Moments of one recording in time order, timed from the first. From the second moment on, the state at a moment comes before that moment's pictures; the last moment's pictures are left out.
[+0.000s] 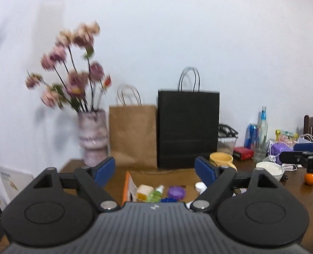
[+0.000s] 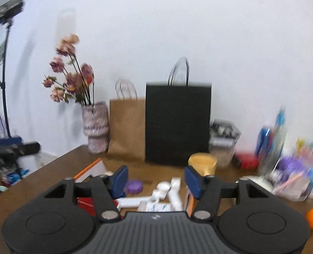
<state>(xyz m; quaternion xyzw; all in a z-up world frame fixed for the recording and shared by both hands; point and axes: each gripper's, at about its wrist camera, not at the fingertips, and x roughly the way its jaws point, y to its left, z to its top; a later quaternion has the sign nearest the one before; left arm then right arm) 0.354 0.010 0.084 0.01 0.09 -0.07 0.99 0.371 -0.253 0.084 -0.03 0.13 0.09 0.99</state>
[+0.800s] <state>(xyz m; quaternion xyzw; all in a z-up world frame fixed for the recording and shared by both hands) 0.146 0.047 0.039 -0.03 0.08 -0.04 1.00 0.167 -0.236 0.024 0.00 0.11 0.07 0.99</state>
